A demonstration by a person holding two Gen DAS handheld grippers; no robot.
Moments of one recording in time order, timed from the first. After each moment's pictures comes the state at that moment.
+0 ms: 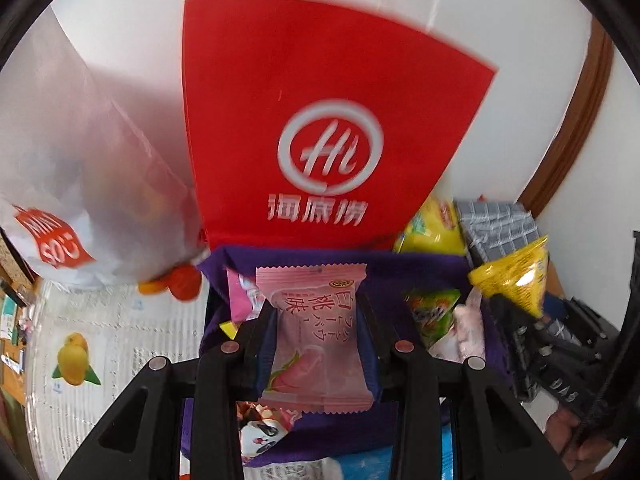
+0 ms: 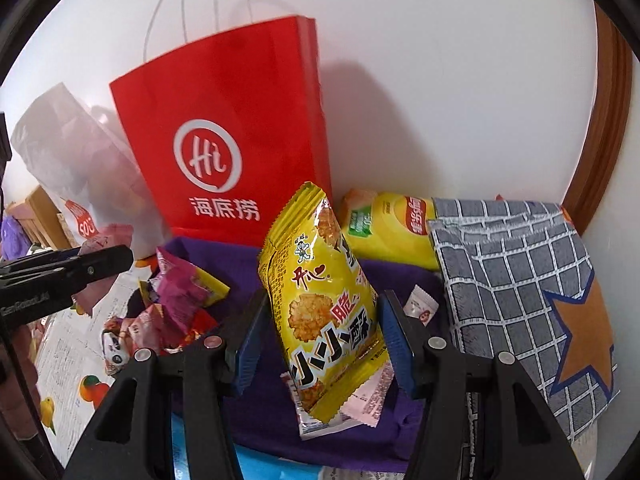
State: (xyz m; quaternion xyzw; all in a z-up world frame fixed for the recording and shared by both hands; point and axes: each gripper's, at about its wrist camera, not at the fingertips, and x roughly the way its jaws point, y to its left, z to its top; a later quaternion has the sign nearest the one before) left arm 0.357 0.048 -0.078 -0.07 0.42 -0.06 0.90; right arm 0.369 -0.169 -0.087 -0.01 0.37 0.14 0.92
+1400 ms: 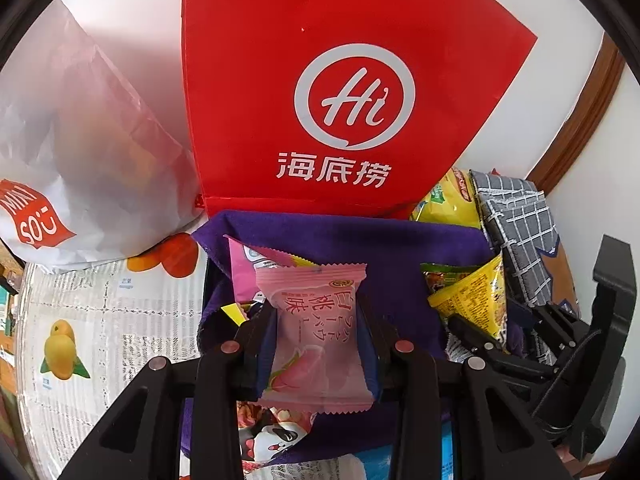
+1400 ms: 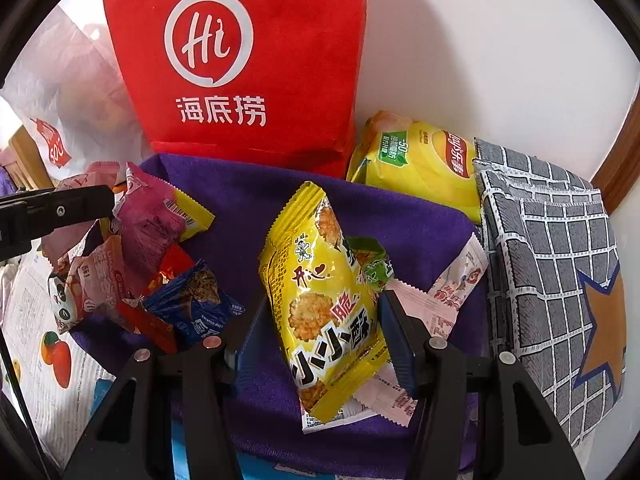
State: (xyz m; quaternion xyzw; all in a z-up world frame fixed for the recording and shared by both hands) left arm 0.367 0.056 -0.103 -0.07 0.46 -0.05 0.89; right arm 0.391 -0.134 -0.148 -0.08 0.44 0.14 0.88
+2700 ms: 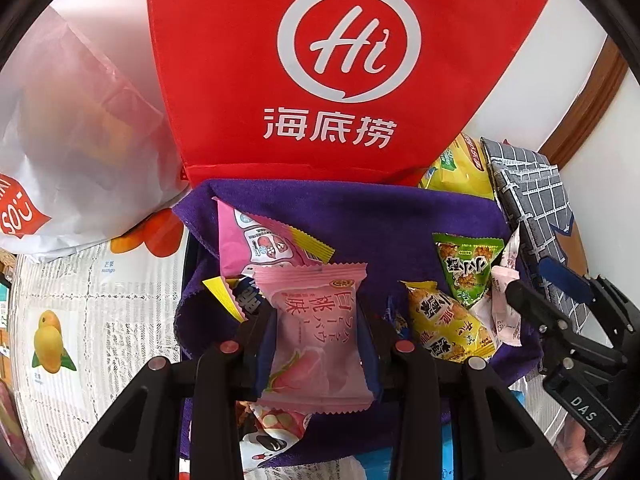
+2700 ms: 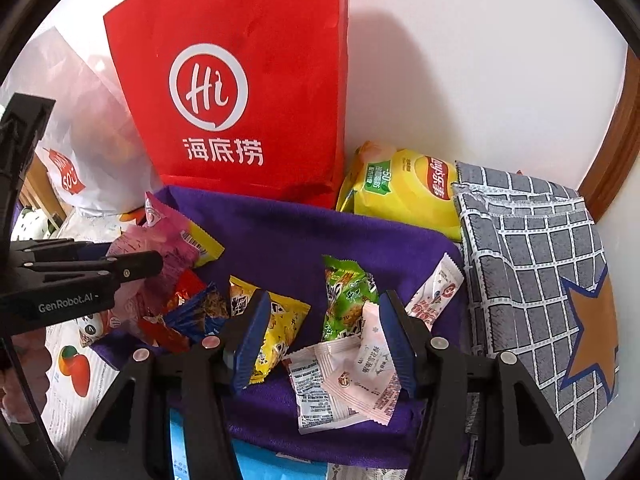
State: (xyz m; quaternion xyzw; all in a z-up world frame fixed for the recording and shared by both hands) left arm 0.380 0.042 -0.129 -0.05 0.49 -0.05 0.87; right arm 0.374 -0.145 -0.117 -0.05 0.41 0.14 0.90
